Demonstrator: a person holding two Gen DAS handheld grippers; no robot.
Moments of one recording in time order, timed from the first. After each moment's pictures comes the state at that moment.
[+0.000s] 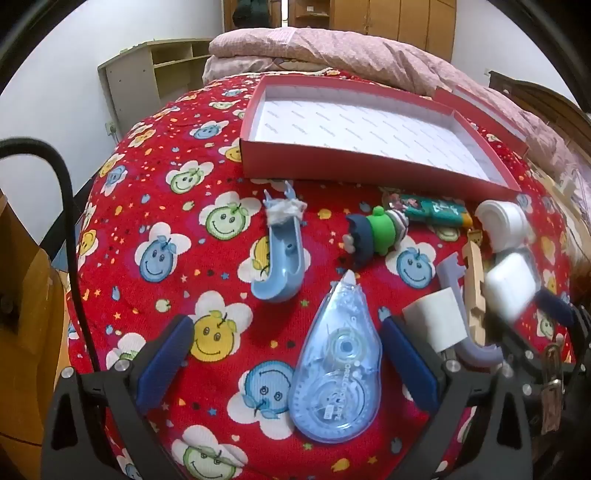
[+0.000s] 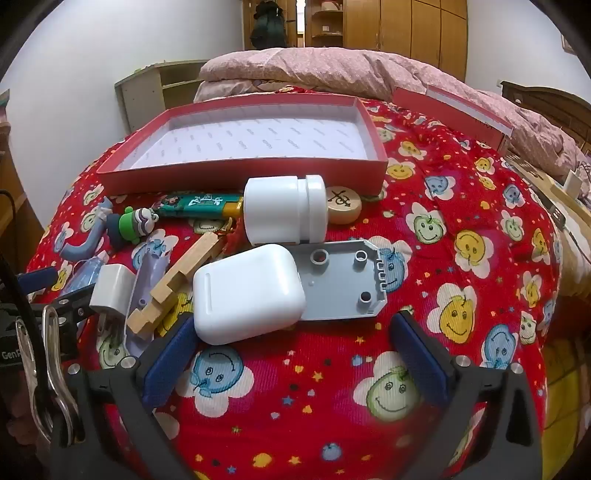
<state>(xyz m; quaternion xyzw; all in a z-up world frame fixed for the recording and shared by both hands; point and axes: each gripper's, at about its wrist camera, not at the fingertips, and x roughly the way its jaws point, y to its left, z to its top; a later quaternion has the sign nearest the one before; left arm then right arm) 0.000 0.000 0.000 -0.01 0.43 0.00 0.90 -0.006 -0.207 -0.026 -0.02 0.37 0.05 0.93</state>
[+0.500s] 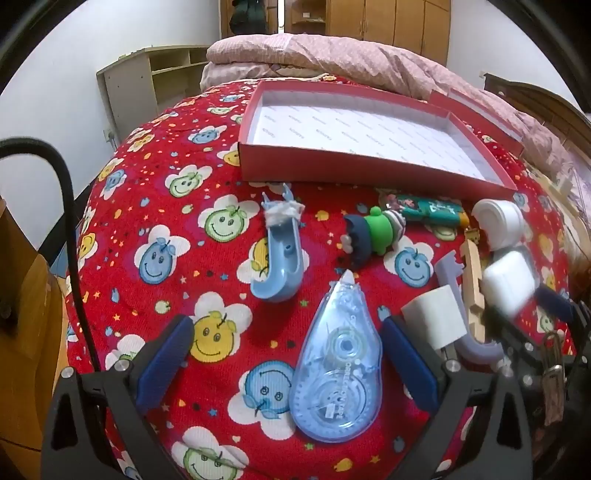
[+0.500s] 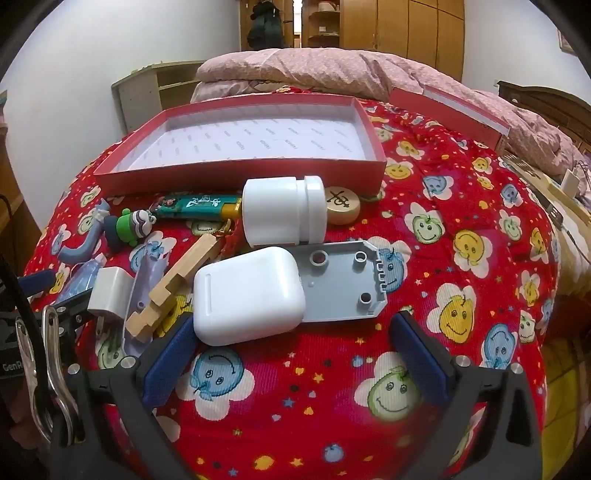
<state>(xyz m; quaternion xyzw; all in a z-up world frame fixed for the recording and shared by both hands) 0.000 0.002 0.008 -0.01 0.43 0.00 0.90 -0.002 -0.210 -0.026 -0.02 0.37 0.05 0.93</state>
